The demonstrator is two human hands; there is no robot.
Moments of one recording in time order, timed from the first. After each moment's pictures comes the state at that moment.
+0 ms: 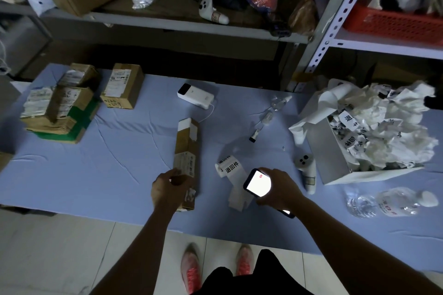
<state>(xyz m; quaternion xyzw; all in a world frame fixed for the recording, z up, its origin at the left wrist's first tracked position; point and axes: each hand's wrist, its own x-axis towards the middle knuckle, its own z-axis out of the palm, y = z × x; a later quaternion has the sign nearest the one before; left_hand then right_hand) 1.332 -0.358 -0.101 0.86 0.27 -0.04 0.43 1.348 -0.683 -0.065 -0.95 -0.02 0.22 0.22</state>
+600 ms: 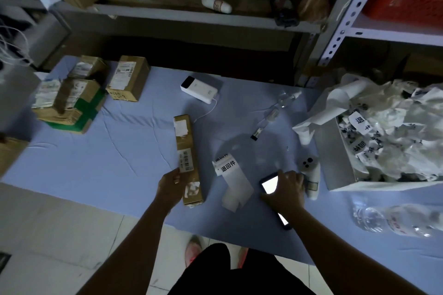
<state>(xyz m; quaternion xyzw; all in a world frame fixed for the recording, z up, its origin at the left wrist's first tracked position) 1.336 -0.385 -0.102 0.80 0.28 -0.14 0.52 1.351 -0.708 -0.116 -0.97 0.10 0.17 0.15</state>
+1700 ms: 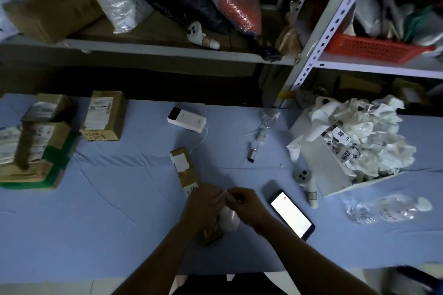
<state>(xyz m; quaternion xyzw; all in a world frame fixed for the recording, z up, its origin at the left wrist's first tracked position) 1.398 -0.386 -0.082 0.90 -0.13 -0.12 0.41 1.368 -0.556 -0.065 -0.82 0.09 0.15 0.54</state>
